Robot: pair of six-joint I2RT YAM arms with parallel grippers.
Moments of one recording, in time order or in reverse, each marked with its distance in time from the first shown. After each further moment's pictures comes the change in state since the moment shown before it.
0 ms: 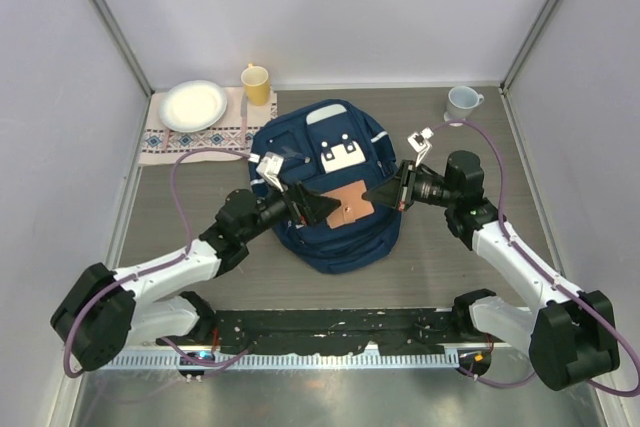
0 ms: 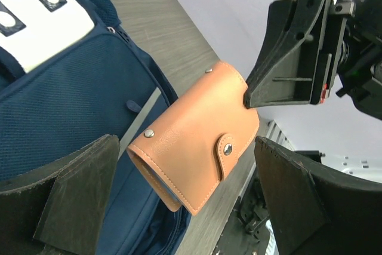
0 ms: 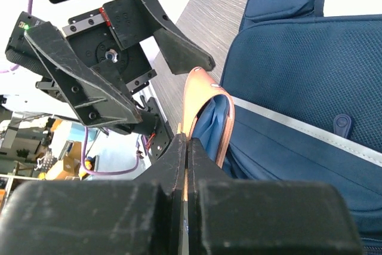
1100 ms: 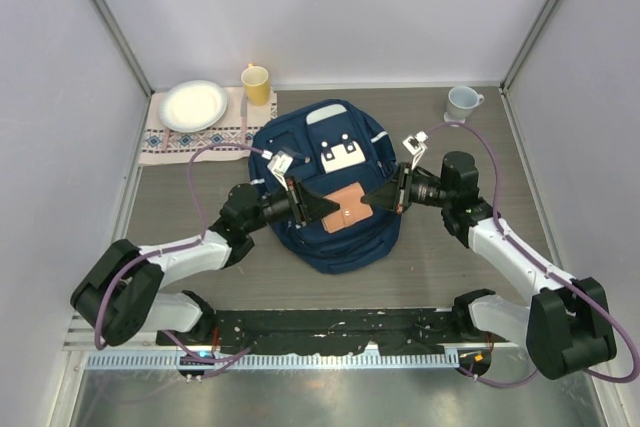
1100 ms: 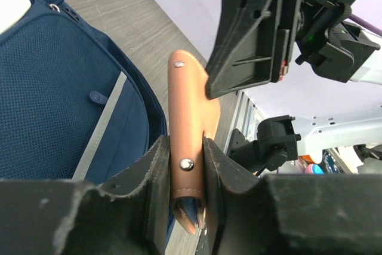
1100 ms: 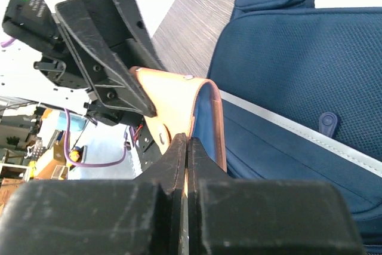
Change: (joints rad) left arm 0.061 0.182 -0.001 0.222 0.301 -0.047; right arm 0.003 0.047 -0.021 0.045 -0.038 -0.077
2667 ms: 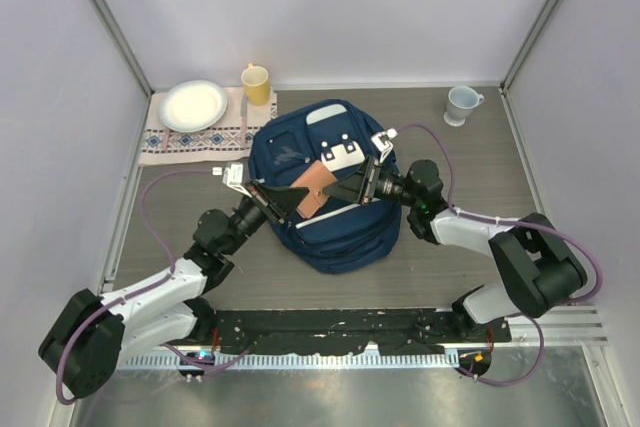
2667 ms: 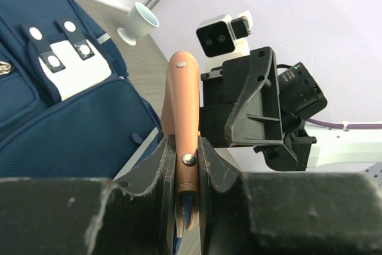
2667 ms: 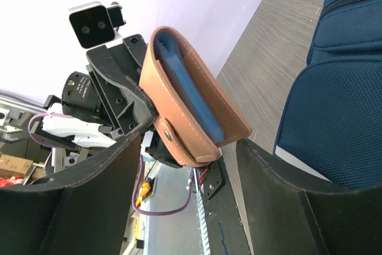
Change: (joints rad) left arm 0.011 -0.352 -0.187 -0.009 -0.395 -0.077; right arm 0.232 0.349 -0.022 0.714 0.169 0.521
